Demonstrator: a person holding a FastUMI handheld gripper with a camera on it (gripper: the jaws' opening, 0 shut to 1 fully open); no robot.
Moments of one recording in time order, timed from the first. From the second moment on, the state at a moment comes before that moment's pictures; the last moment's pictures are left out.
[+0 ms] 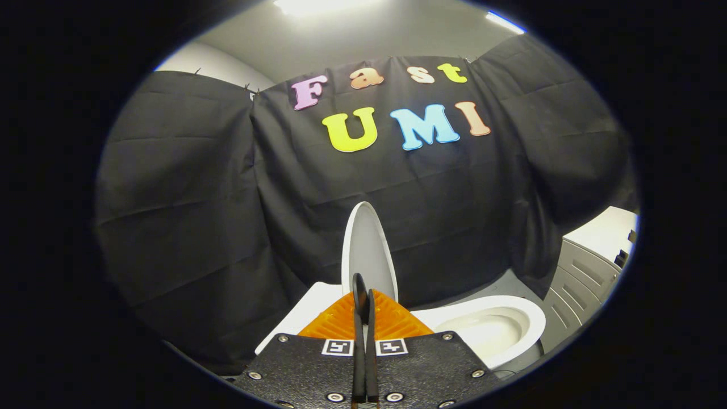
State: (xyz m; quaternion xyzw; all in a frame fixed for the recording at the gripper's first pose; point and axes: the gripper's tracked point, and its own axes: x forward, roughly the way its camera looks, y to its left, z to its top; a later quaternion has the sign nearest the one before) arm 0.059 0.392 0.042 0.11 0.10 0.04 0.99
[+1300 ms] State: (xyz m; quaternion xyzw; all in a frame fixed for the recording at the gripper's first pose) arm 0.060 0.502 0.028 0.02 0.11 0.14 0.98
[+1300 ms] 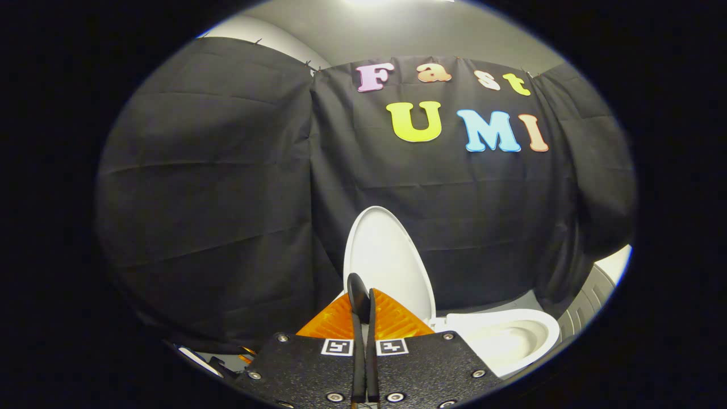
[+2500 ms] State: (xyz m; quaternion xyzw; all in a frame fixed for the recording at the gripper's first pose) arm 0.052 0.270 0.119 0.00 0.00 0.11 0.99
